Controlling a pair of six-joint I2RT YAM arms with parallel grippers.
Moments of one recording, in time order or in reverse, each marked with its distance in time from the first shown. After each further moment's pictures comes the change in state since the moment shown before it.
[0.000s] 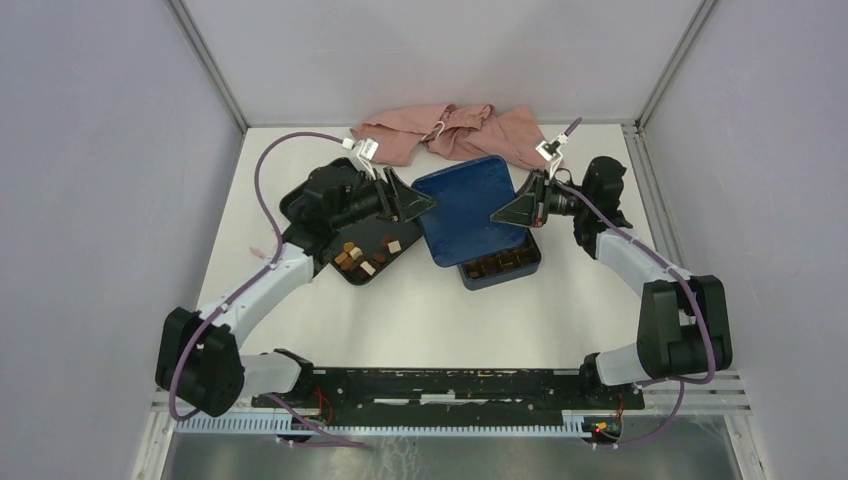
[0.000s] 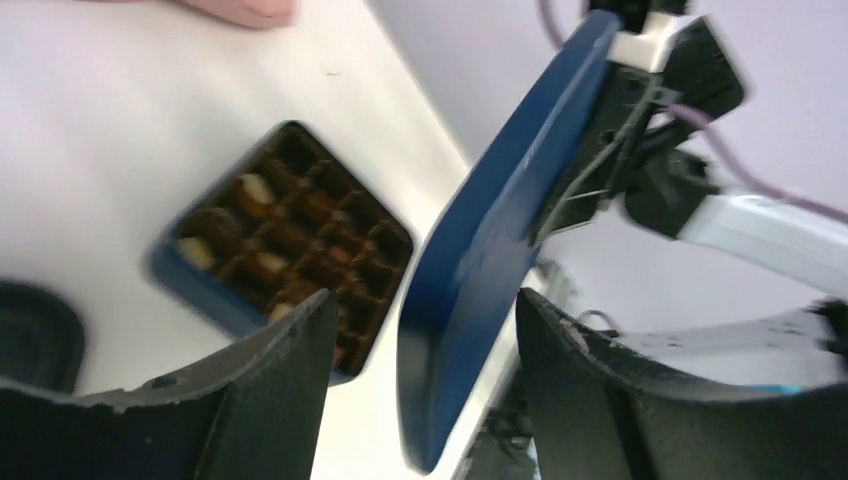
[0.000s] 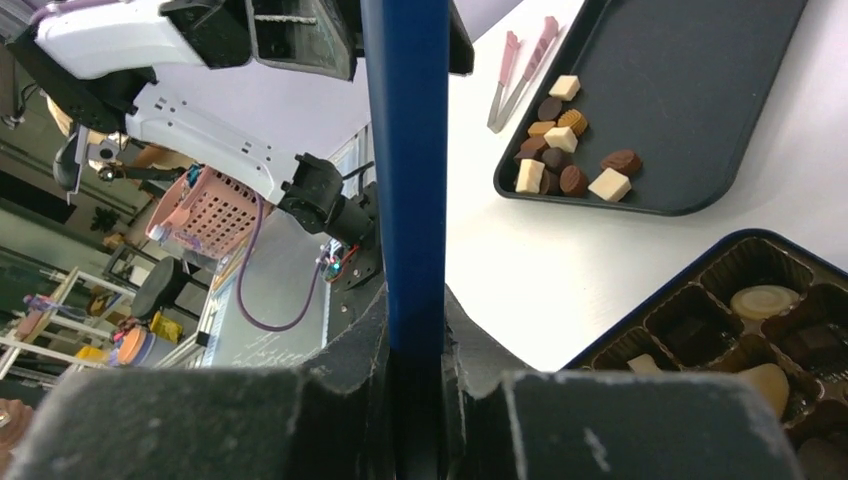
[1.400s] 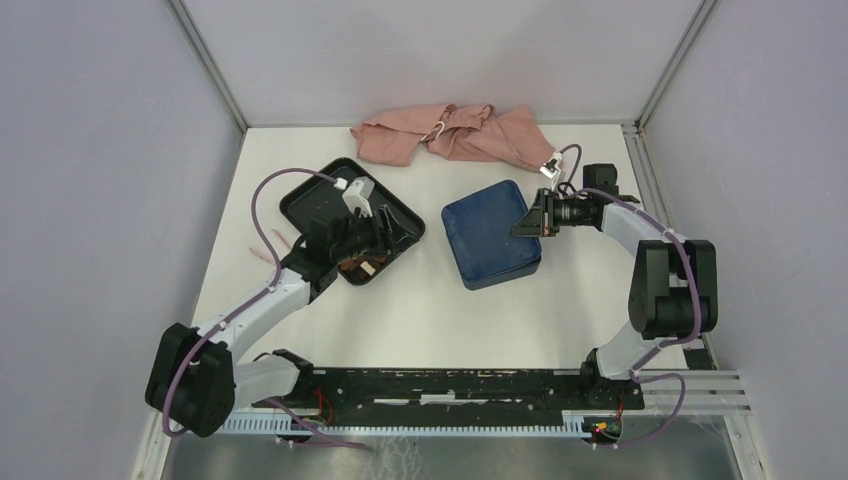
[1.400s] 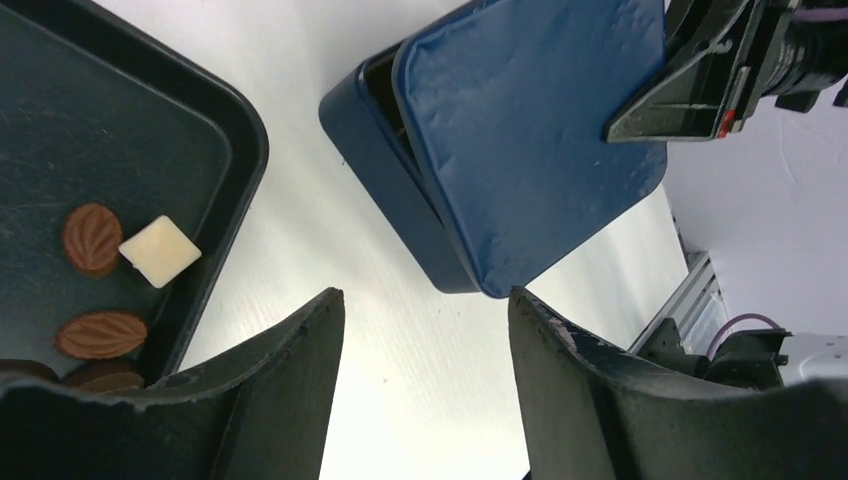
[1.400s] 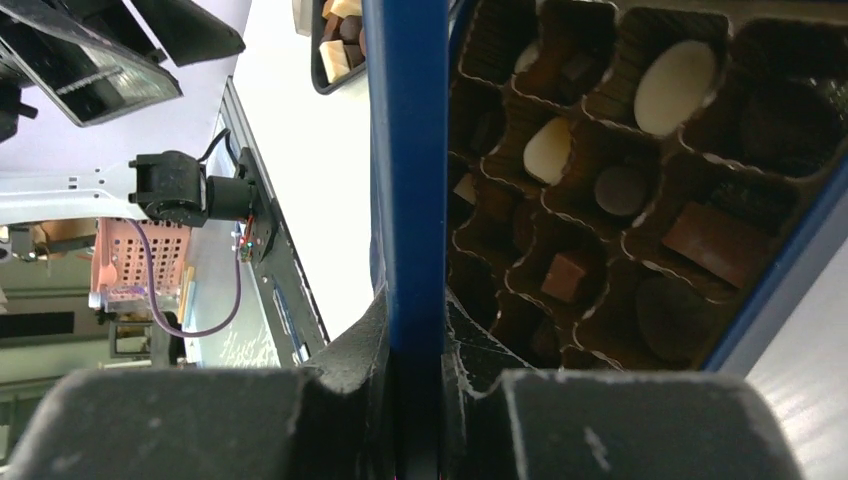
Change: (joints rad) left arm -0.016 -0.155 -0.193 -0.277 -0.294 0.190; right arm -0.122 0.200 0.208 -1.016 0.209 -0.703
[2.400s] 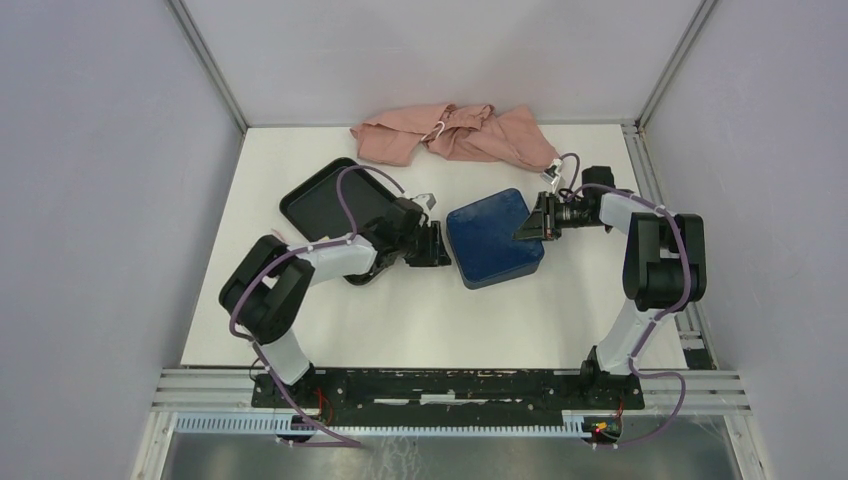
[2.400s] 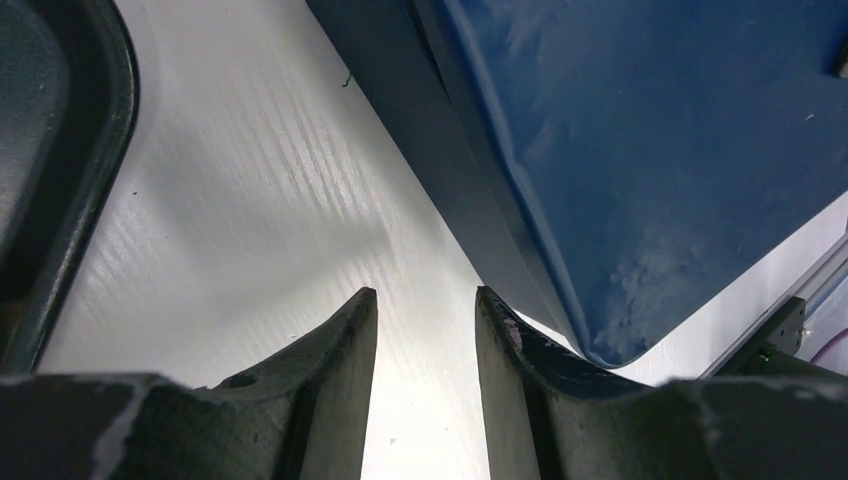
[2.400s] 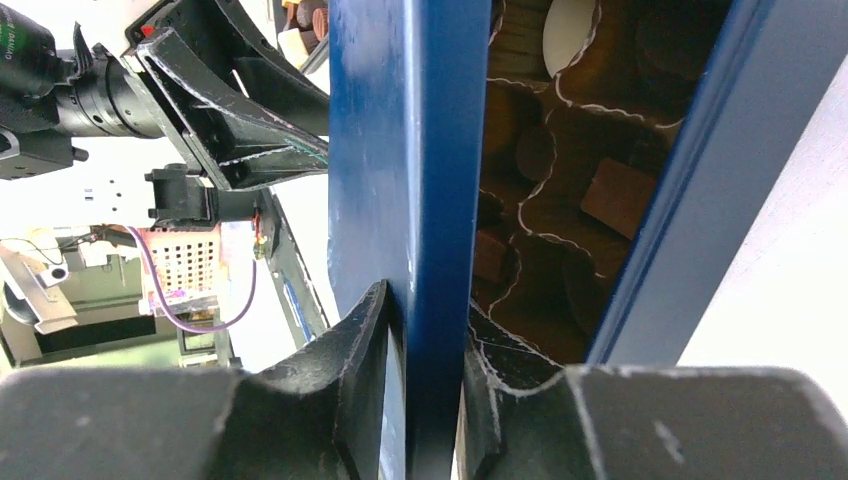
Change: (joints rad) left arm -0.225 0.561 0.262 -0.091 -0.125 -0.020; right arm -0.057 0.201 0.087 -0.127 0.002 -0.060
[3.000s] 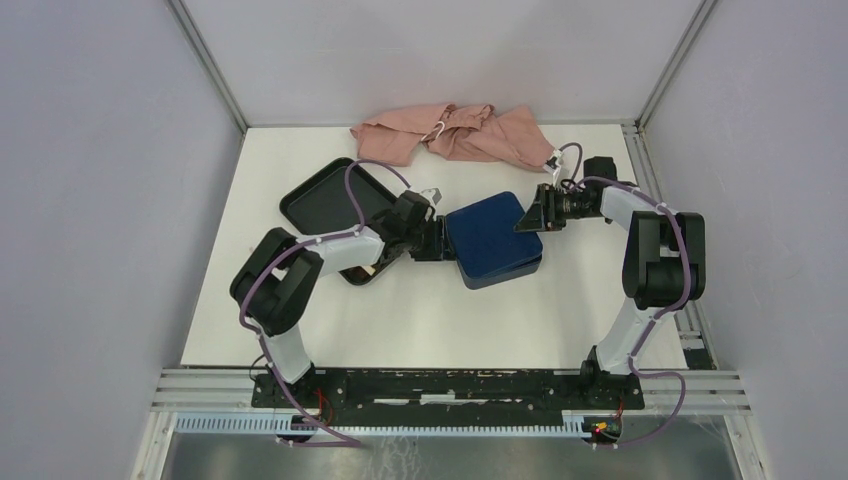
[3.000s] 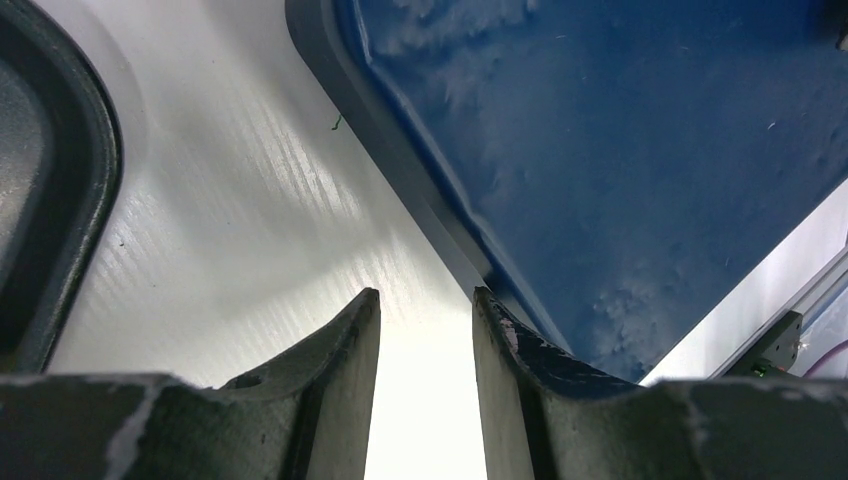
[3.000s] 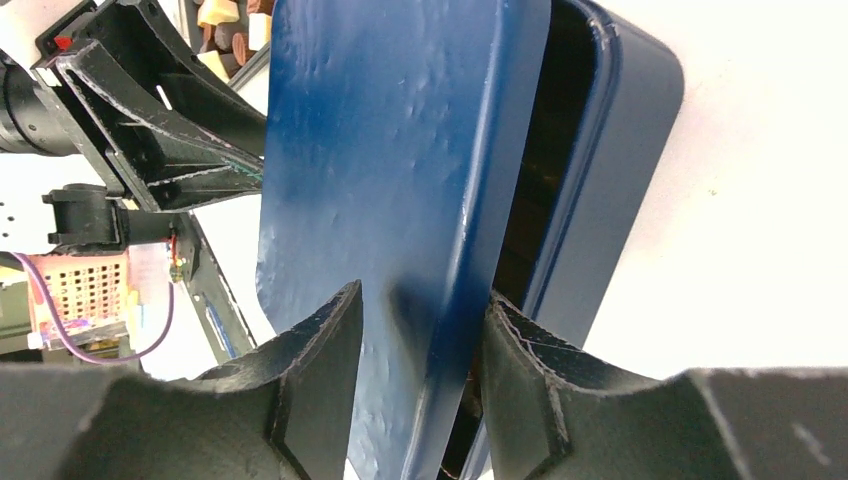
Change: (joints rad) left arm -0.001 0.077 0.104 -0.057 0.003 0.001; right arm -0.001 0.011 0.064 0.007 0.132 -0.051
